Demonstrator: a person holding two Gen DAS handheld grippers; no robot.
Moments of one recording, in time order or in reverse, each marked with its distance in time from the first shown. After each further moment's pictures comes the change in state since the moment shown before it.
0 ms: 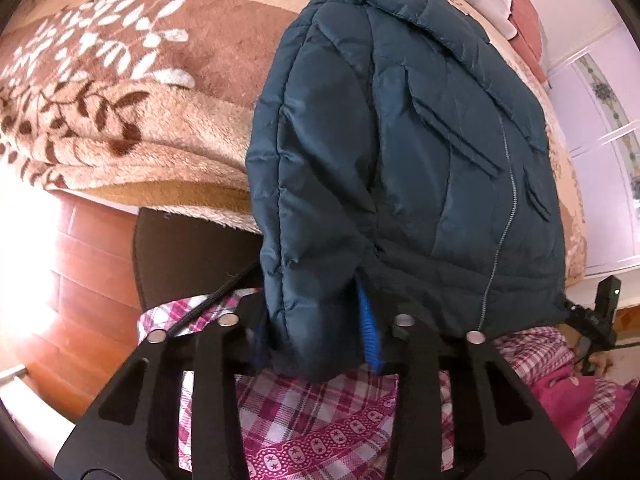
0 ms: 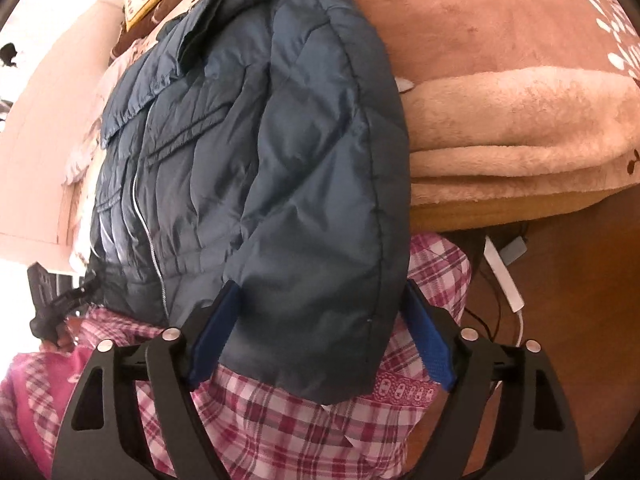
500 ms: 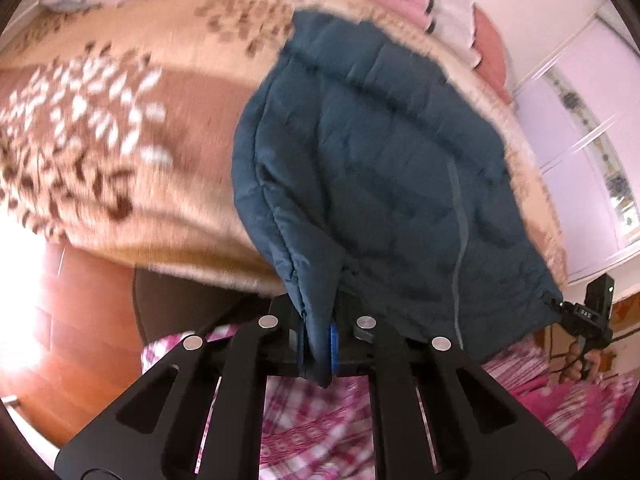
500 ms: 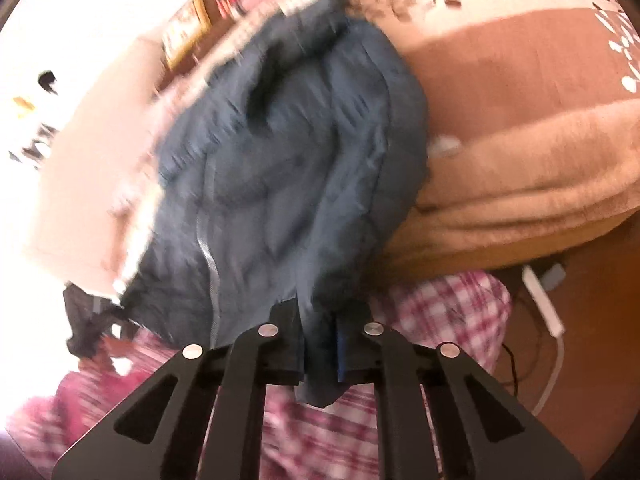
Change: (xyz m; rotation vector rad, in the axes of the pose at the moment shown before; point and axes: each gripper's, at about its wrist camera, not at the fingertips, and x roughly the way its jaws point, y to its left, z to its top) left arm -0.053 -0.022 0.010 0.066 -0.199 -0.079; right arm -0.042 0.017 0.008 0.034 -0.179 0.226
